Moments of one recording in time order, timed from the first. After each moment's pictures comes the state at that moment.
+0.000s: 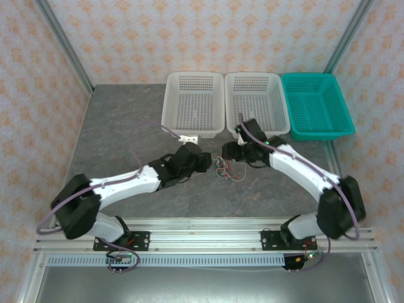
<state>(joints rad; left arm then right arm) -0.82 1.40 0.83 -0.09 -0.24 -0.73 0.54 1.44 1.06 -0.61 -0.15 0.53</state>
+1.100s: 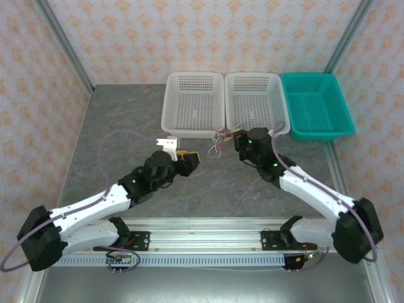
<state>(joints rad) -0.79 1.07 0.61 0.08 -0.16 -0.63 0.59 1.14 0.76 -0.02 0.19 1.67</state>
